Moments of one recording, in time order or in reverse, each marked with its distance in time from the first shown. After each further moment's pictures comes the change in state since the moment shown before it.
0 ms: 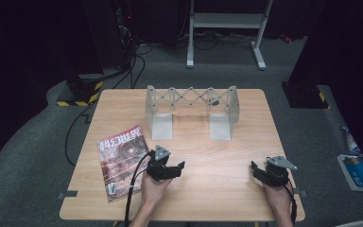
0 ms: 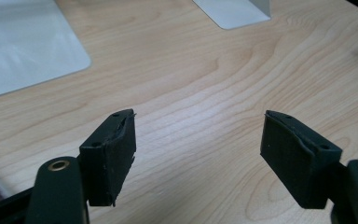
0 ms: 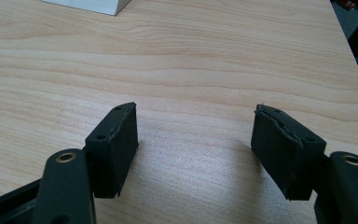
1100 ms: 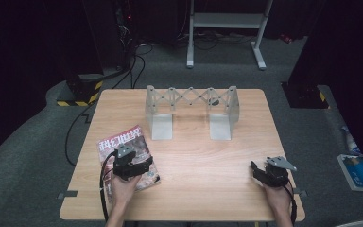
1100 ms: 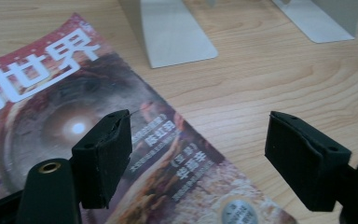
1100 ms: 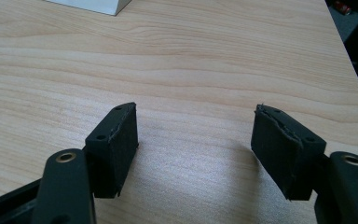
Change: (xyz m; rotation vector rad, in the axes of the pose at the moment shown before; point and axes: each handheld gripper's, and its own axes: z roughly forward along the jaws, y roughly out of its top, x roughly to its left) left arm 0.075 -0.018 -0.056 -0.016 0.151 -0.141; right arm 0.001 -0.001 -0.001 -0.008 -0.011 -0.014
